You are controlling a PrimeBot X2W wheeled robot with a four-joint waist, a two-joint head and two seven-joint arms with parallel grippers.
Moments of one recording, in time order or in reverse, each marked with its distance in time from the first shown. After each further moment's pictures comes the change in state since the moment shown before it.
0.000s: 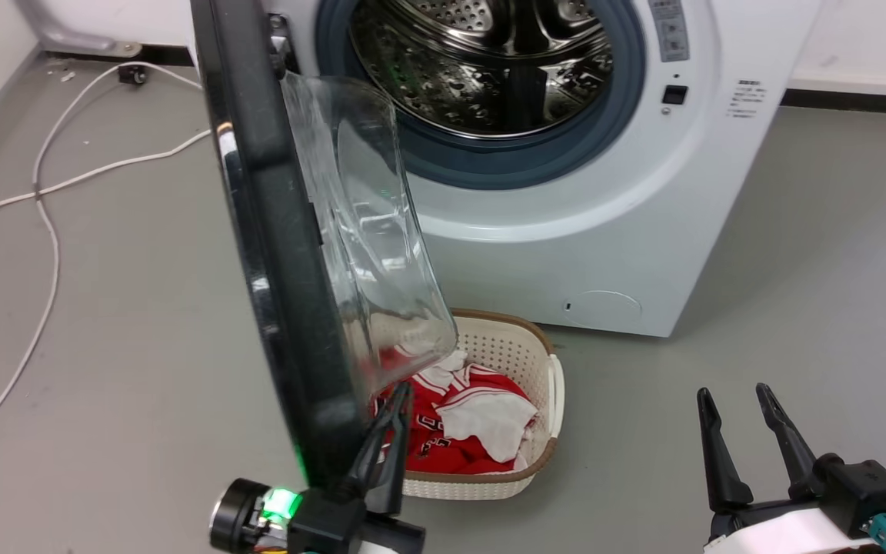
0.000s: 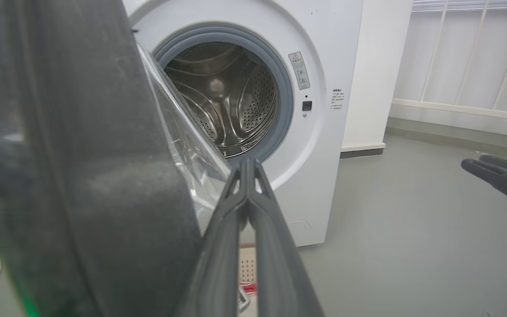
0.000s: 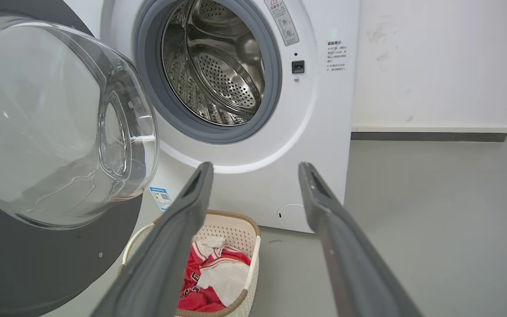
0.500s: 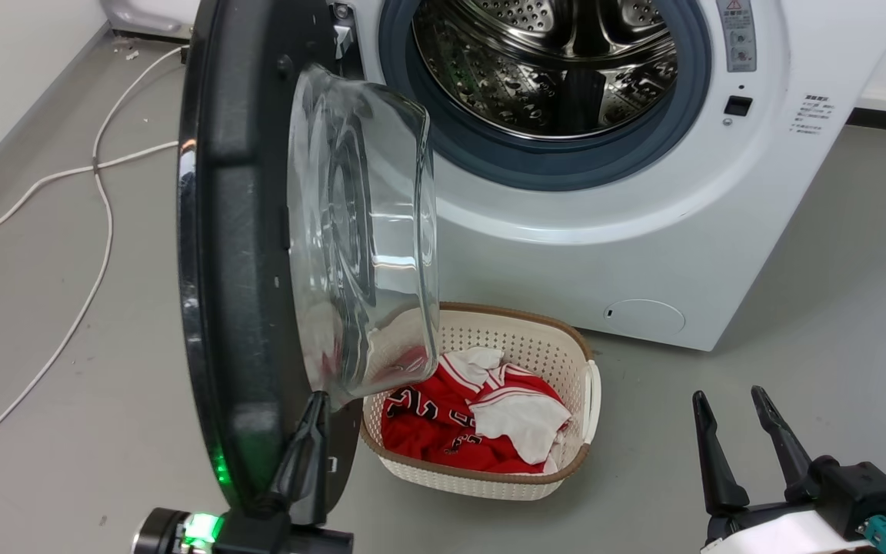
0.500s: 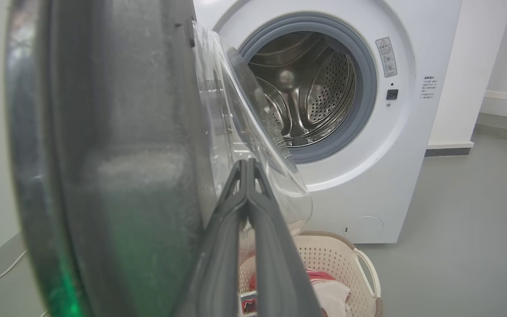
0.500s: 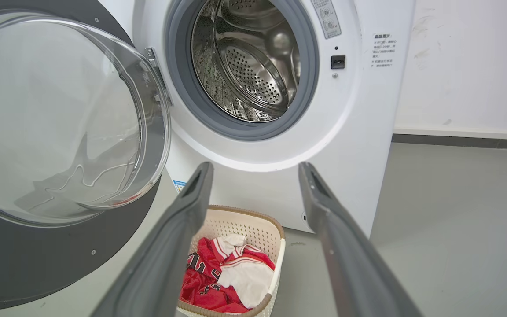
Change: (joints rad) left arm 0.079 0.054 0.115 -0.066 0.011 0.033 0.000; right arm 0.004 0.000 0.008 0.002 0.000 0.000 0.000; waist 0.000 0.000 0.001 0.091
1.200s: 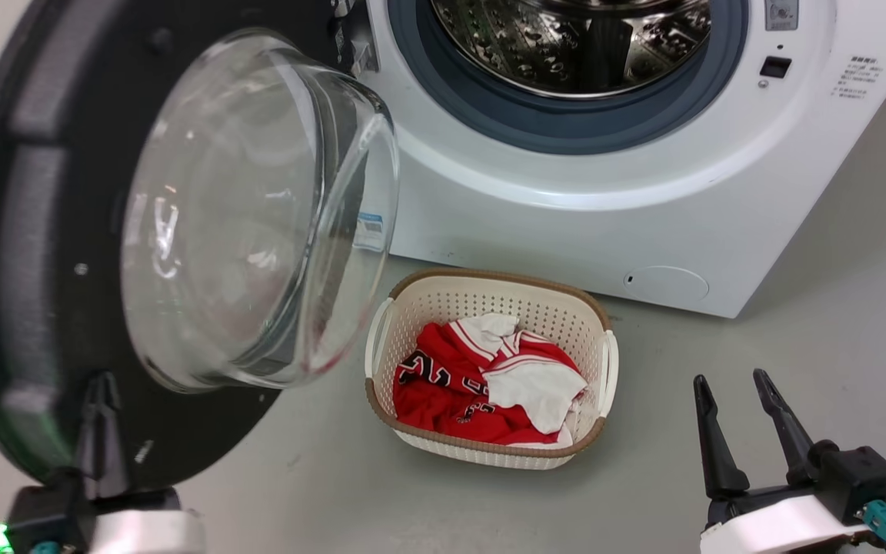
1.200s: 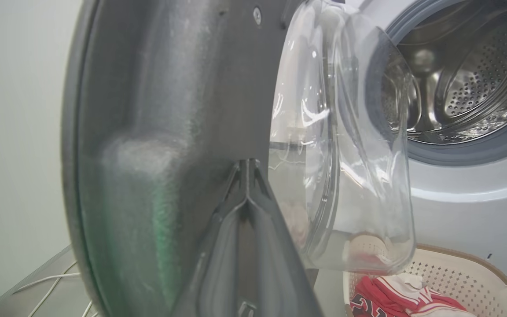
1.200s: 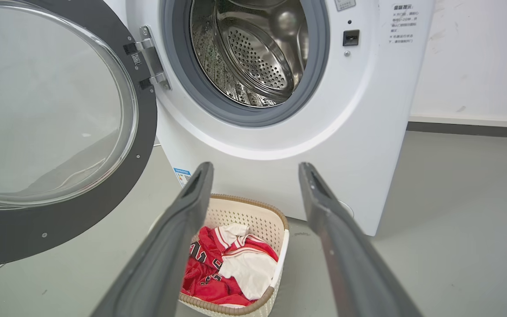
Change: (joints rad) left arm -0.009 0.048 0.340 0.013 -0.078 0.019 0.000; right arm -0.026 0.000 -0.004 0.002 -0.022 0.000 0.000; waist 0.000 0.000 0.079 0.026
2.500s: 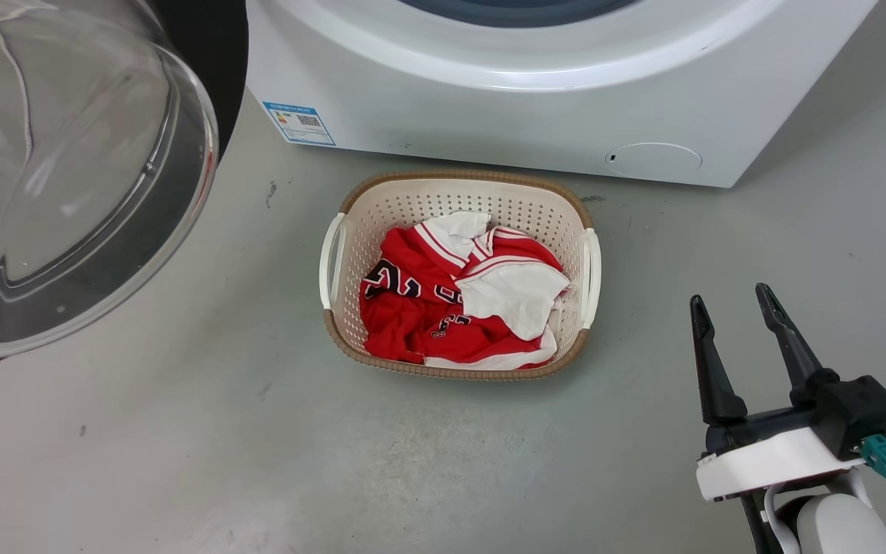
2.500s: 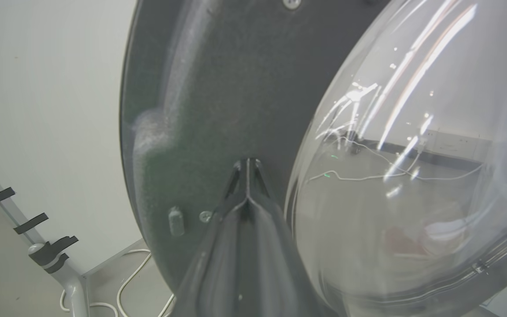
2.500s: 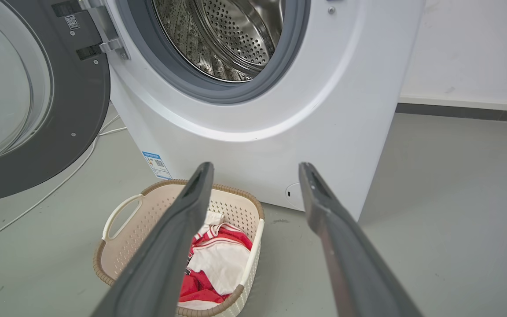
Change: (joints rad) left arm -0.474 0.132 0.586 0.444 -0.010 -0.137 0.000; right arm -0.151 -0.002 0.010 -0.024 -0.093 0.000 0.000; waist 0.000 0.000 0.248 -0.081
